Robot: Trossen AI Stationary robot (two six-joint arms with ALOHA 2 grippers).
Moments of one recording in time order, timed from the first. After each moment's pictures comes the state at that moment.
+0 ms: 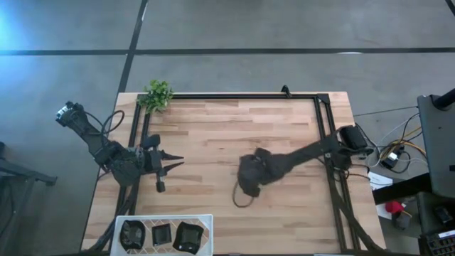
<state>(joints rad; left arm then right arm) -0.69 0.84 0.85 -0.49 -0.88 -0.21 0.27 1.86 1.33 -0.80 0.34 0.55</state>
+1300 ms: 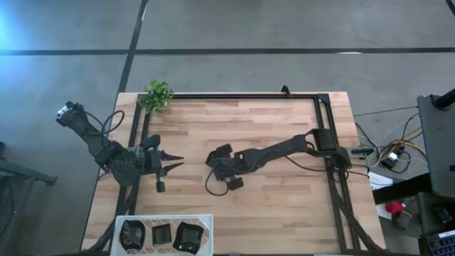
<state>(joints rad) -0.69 0.84 0.85 -0.49 -0.88 -0.25 0.12 2.16 1.53 -0.44 0.26 -0.33</state>
